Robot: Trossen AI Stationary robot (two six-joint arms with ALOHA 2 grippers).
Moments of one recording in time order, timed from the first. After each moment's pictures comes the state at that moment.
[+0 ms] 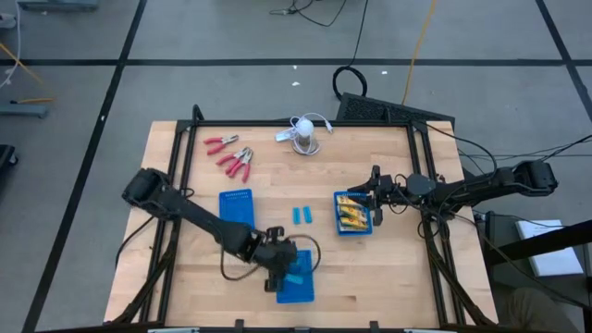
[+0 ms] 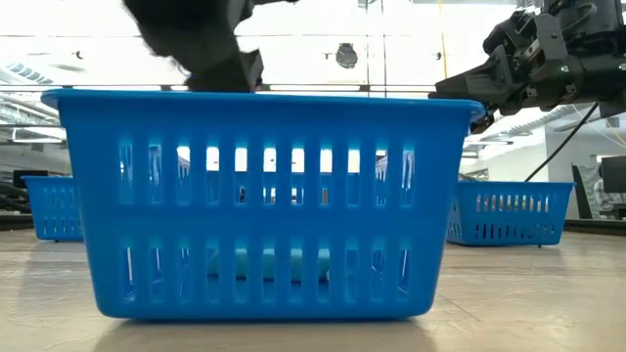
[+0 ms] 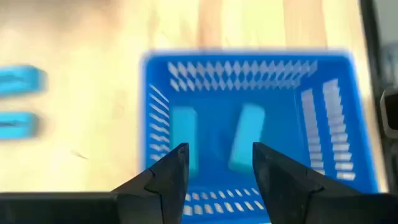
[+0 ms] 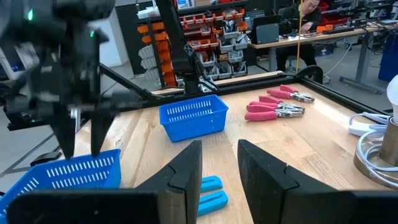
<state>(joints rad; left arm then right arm) -0.45 1.85 1.30 -0.45 -0.12 -0.43 0.00 0.92 0.12 0.79 0.05 0.17</state>
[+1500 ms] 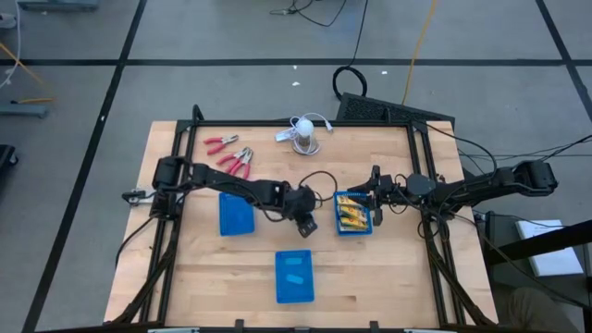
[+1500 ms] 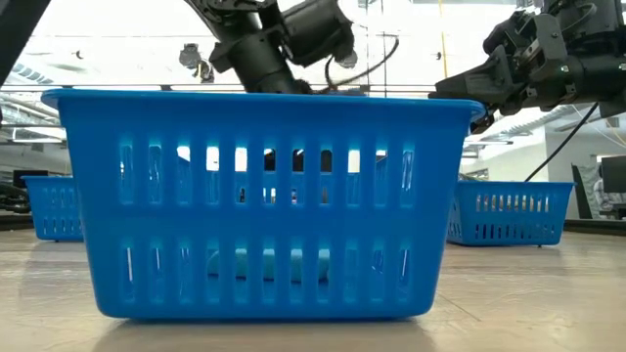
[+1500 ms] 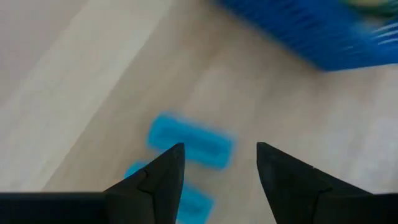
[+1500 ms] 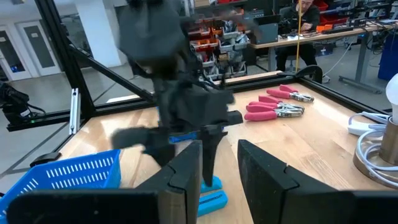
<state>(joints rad) -0.05 1.98 1.32 -0.33 -0.04 -0.59 0.00 0.92 0.12 0.79 0.05 0.17</state>
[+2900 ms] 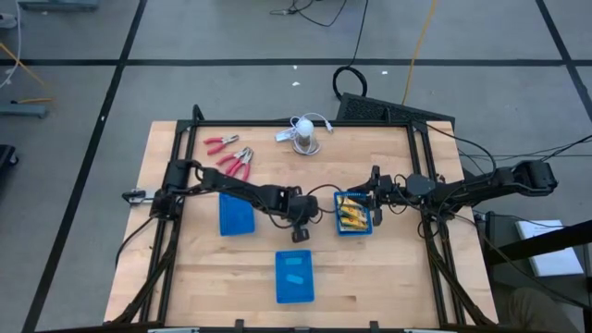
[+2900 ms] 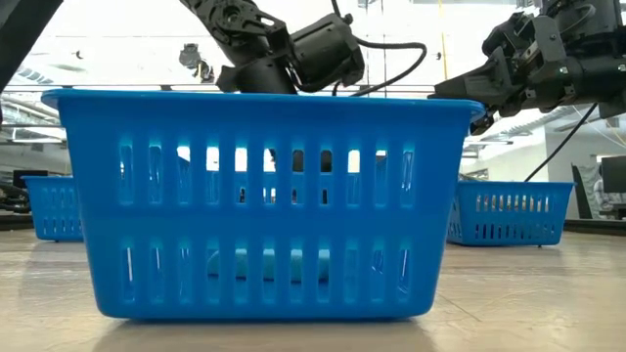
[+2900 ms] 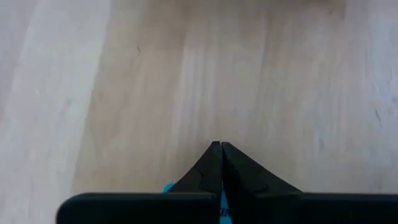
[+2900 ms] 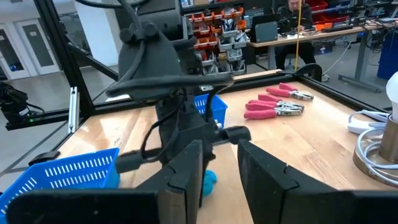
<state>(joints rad) -0.07 2.09 1.33 -0.41 -0.01 -0.22 0.00 0.93 0.12 0.80 0.06 0.17</state>
